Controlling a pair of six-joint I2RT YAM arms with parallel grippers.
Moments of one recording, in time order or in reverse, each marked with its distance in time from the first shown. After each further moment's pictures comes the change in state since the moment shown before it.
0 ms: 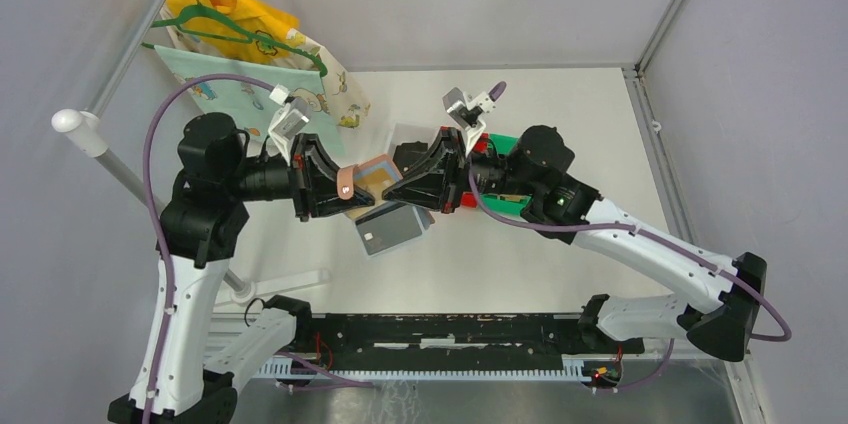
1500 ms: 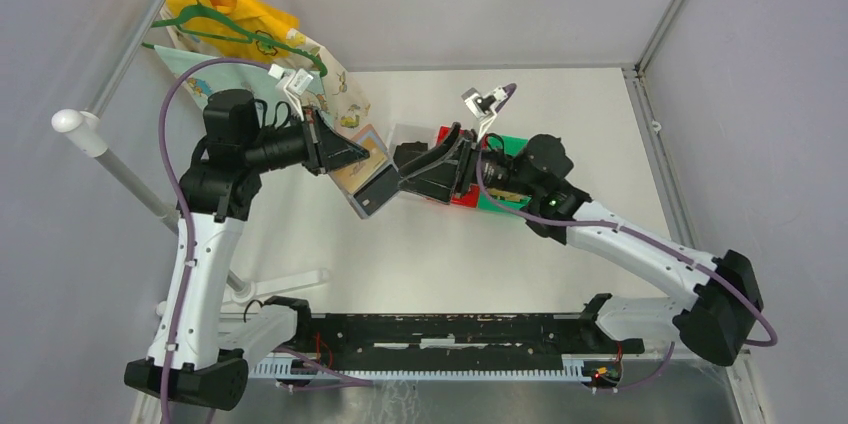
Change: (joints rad) left arm 0.083 0.134 -0.003 -0.035 -0.346 -0.113; right arm -0.141 -0.023 -0.208 0.239 0.035 0.314
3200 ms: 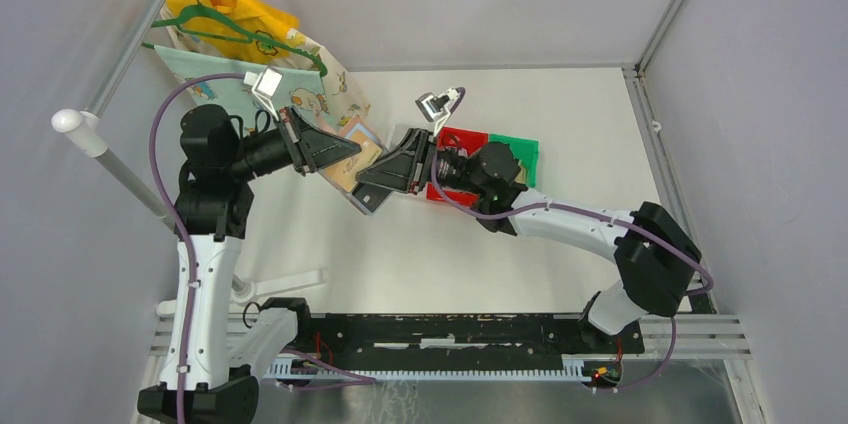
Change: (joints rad) left arm 0.135 -0.098 -0.142 0.288 0.165 -0.375; right arm 0.096 0.355 0.064 0.443 0.068 0.324
